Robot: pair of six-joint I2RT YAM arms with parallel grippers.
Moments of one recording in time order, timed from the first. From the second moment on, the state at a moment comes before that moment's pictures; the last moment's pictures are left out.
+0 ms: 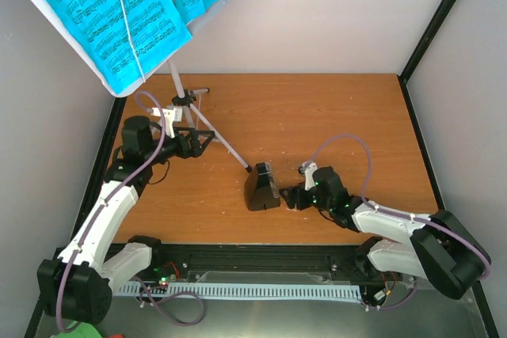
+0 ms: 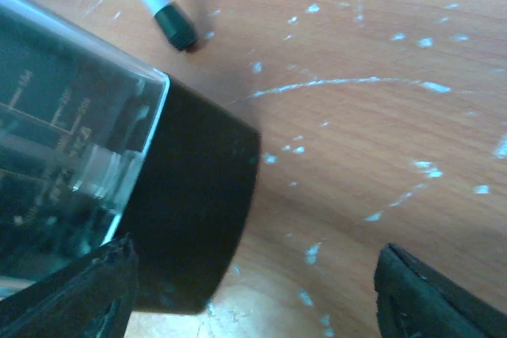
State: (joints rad) left arm -0.16 0.96 0.74 -0.16 0.64 -0.36; right arm 0.63 1.15 0.29 0.18 -0.16 0.37
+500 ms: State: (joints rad) left arm -0.12 0.97 0.83 -0.27 0.47 -0.13; right arm 0.89 1.03 0.31 0.19 -0.12 0.35
